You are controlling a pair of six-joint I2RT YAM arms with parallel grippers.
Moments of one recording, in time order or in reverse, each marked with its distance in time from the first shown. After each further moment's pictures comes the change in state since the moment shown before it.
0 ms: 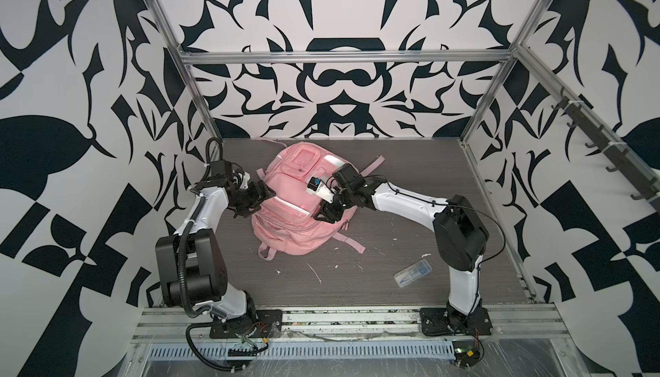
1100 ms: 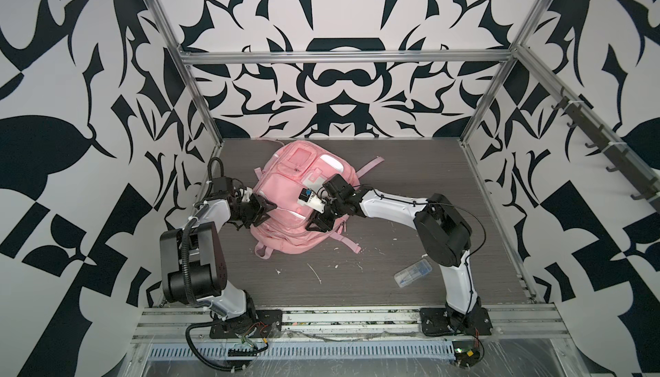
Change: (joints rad) left arm 0.033 0.024 -0.204 0.202 0.168 -0.149; right arm 0.049 0.098 -0.021 0.117 -0.093 0.043
